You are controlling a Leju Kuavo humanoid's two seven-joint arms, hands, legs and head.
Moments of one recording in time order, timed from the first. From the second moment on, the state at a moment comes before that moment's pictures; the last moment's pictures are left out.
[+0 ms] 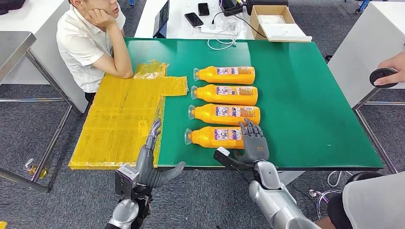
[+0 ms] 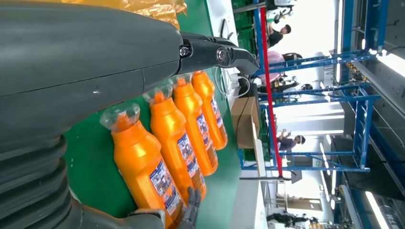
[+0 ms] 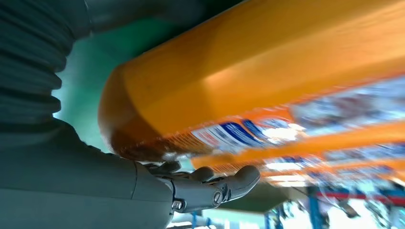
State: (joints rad) left arm -0.06 -0.19 -0.52 -1.32 0.08 0.09 -0.60; right arm -0.45 -0.01 0.26 -0.51 1.05 -0.40 0.03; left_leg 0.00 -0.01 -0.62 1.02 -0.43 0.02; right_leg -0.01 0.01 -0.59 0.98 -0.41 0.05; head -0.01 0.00
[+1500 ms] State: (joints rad) left arm 0.03 -0.20 -0.46 -1.43 0.22 0.01 -0.55; right arm -0.38 0.04 0.04 -0.56 0.63 -0.05 -0.44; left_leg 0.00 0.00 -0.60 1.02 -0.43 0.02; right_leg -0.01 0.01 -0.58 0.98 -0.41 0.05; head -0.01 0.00
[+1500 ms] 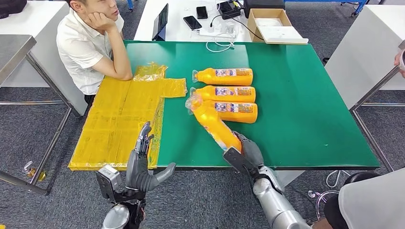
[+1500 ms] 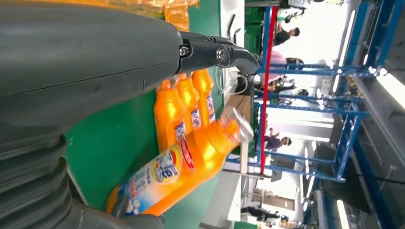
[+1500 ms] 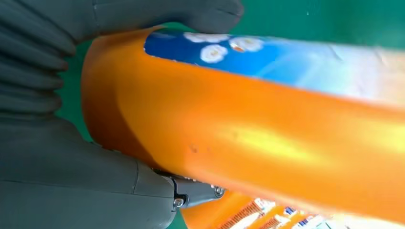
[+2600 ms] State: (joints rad) left arm 0.02 -0.17 -0.50 -1.39 0.61 -0.05 -0.26; right arm -0.16 0.13 0.36 -0.96 0.42 -0.16 -0.51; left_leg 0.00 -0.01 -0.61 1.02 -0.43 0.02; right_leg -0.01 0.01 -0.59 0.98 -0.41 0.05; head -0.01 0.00
